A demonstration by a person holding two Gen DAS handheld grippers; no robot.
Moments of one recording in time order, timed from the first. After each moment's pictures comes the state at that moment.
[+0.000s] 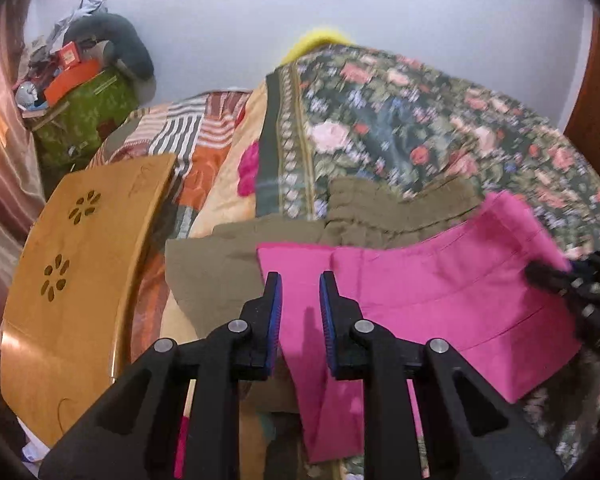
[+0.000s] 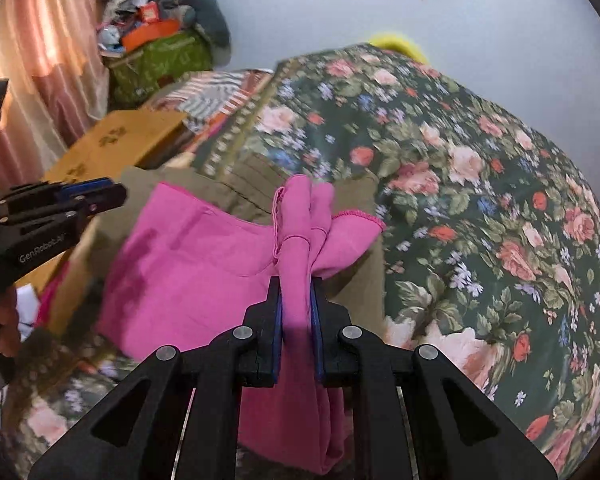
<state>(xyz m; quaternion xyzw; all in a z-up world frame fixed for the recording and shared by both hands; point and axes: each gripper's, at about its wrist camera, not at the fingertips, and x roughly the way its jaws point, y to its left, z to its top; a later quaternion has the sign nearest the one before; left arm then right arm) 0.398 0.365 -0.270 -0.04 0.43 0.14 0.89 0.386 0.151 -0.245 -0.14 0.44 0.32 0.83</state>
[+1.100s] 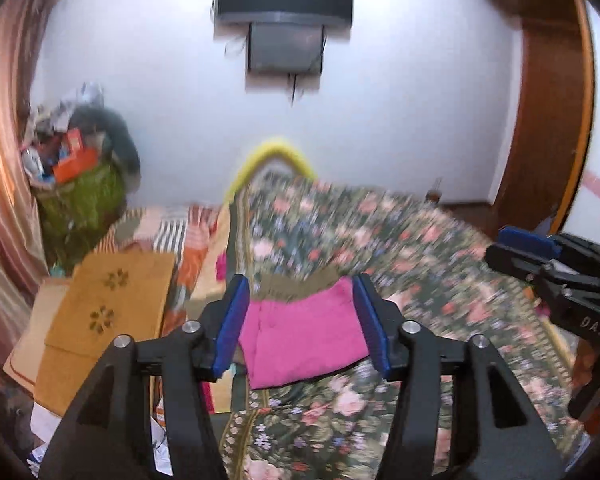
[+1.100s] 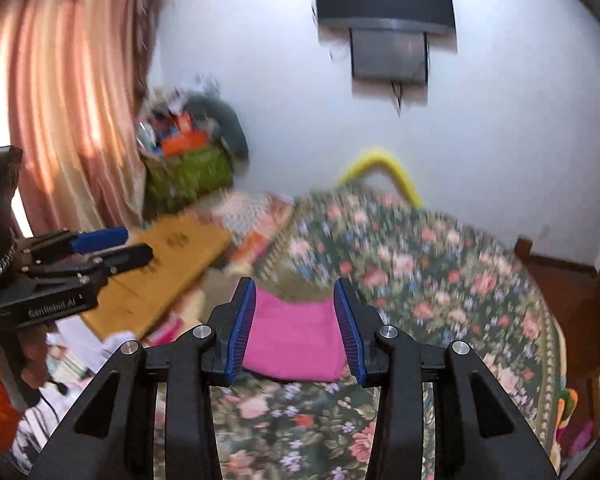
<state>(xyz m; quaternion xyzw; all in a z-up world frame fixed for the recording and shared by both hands) 0.204 0.246 -0.039 -0.03 0.26 0.07 0.96 0.235 0.054 -0.033 -0.06 0.26 0.36 0.89</state>
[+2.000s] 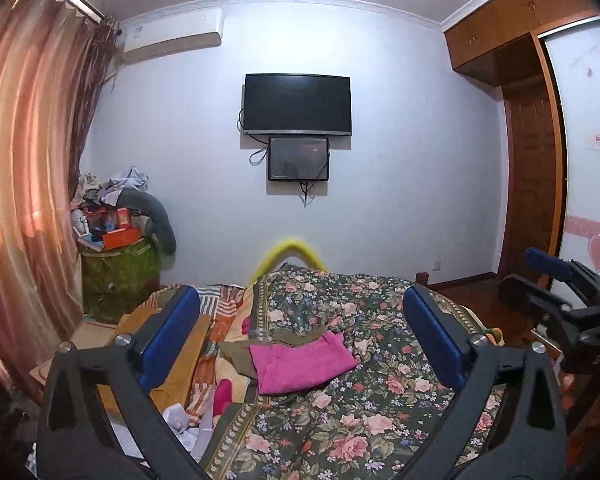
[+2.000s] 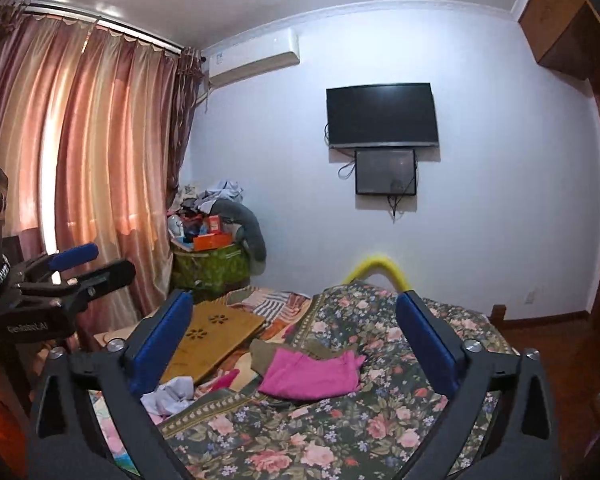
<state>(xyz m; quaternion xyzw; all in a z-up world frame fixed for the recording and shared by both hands) -0.009 0.163 0.029 0.00 0.09 0.11 0.99 0.053 -0.031 0.035 0.00 0.08 0.36 0.93</state>
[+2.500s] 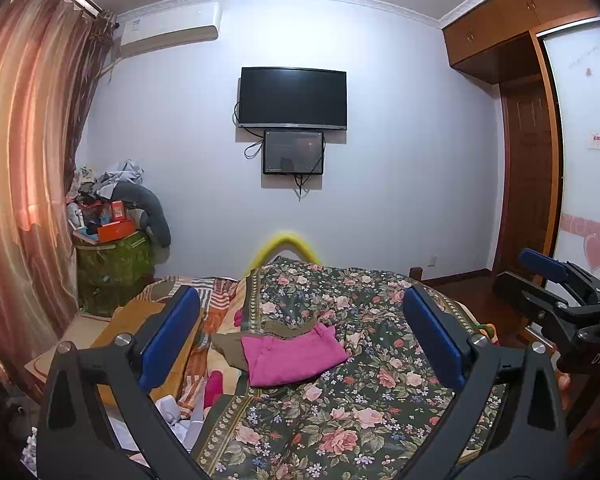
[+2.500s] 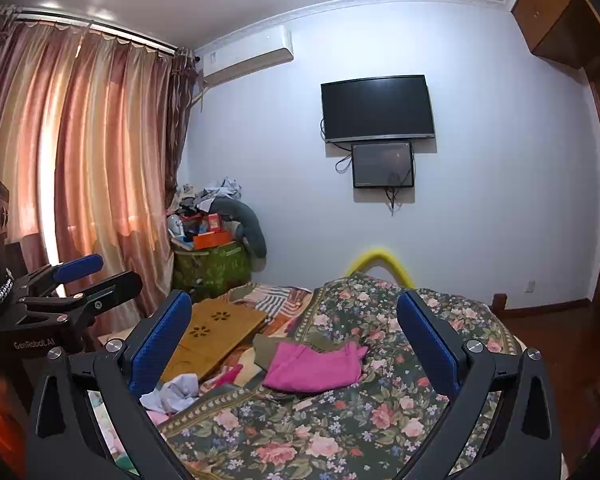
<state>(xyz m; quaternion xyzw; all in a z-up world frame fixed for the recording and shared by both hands) -0.014 0.152 0.020 -0.01 0.10 0.10 0.99 0.046 -0.035 0.030 0.01 0.09 0.36 0.93</state>
